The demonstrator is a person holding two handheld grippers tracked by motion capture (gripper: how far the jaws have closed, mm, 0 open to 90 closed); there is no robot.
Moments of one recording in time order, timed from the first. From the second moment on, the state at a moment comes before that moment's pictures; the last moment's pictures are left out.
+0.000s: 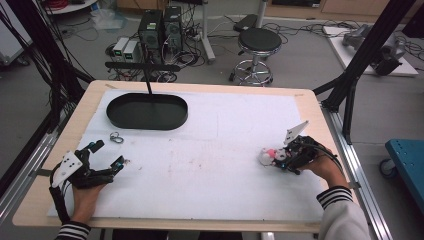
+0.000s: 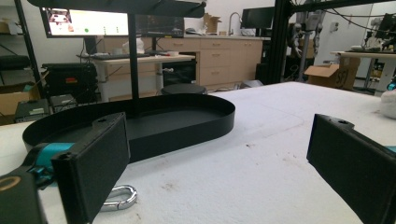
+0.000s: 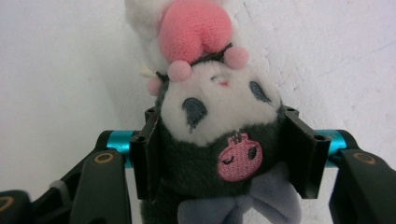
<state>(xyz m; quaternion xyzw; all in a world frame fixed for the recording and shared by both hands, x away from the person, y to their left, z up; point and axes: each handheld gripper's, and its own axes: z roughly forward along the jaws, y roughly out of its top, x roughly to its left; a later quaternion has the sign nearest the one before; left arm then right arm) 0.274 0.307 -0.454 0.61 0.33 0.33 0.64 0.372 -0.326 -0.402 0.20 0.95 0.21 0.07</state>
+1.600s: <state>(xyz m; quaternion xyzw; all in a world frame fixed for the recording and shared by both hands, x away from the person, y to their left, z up) 0.302 0.252 -0.356 0.77 0.23 0.24 0.55 0.334 -0.254 -0.346 0.20 0.90 0.39 0.09</state>
